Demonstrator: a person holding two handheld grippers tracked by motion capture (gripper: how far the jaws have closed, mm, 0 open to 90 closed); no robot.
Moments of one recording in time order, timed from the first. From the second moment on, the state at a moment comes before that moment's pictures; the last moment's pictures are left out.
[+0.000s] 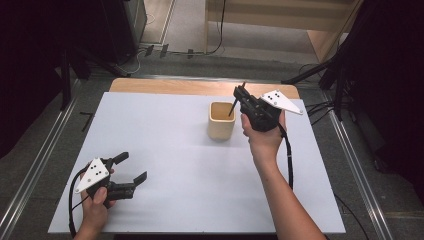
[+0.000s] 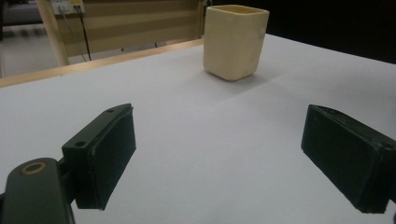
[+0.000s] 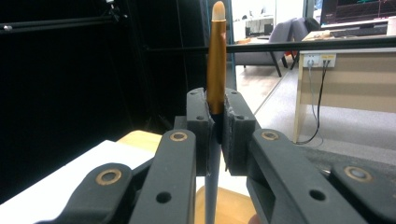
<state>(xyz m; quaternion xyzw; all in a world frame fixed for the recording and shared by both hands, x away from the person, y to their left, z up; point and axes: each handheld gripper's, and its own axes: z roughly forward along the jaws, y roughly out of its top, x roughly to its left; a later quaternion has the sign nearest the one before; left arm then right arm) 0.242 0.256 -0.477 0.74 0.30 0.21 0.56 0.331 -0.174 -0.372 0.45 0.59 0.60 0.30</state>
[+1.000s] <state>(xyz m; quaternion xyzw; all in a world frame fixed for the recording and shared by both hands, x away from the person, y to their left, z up) 0.242 0.256 -0.477 0.75 0.30 0.21 0.55 0.349 -0.164 -0.408 0.46 0.62 0.55 0.31</state>
